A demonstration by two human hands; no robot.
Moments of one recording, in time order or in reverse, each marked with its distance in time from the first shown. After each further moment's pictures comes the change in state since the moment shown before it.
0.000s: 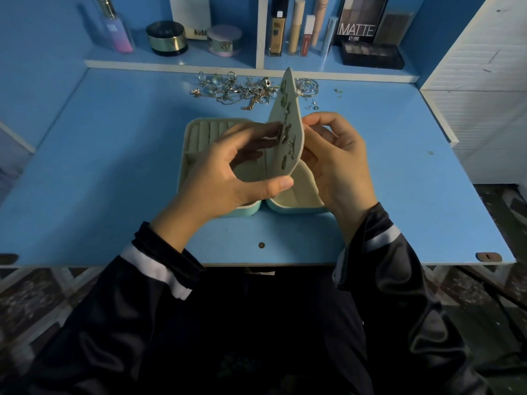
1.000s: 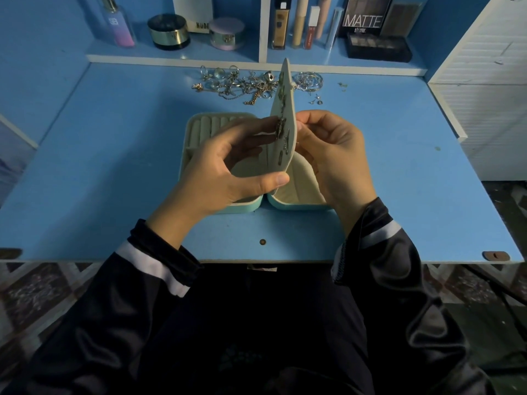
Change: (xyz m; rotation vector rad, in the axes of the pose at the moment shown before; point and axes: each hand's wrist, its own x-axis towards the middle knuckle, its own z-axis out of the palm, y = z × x) left_hand -0.003 0.001 -0.002 -0.161 0.006 -0.052; right_hand 0.003 0.002 0.001 -0.110 -0.071 -0.038
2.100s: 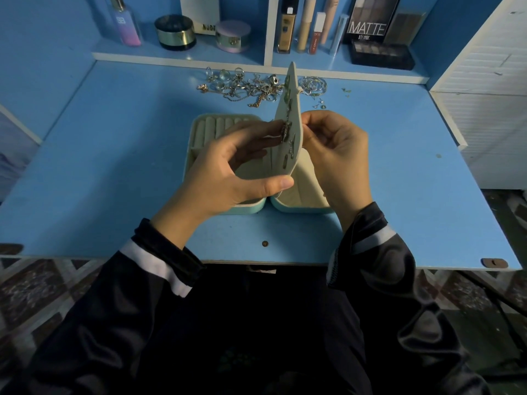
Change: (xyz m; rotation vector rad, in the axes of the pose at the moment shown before) left_hand 0.000 -0.003 0.000 0.014 0.021 0.017; right_hand -0.002 -0.006 0.007 -0.303 0.013 -0.217
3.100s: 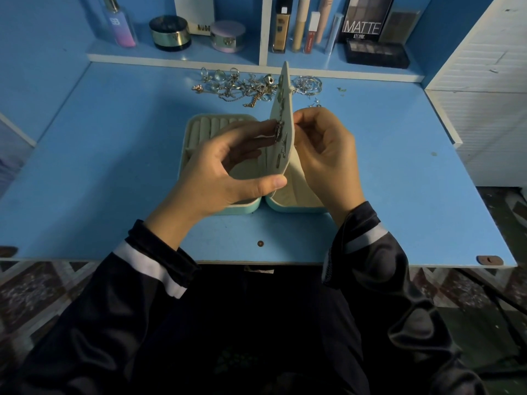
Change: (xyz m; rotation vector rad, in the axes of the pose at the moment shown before) left_hand 0.000 -0.001 -0.002 0.015 0.006 -0.018; right_hand -0.002 0.004 -0.001 -0.172 -0.038 -0.124
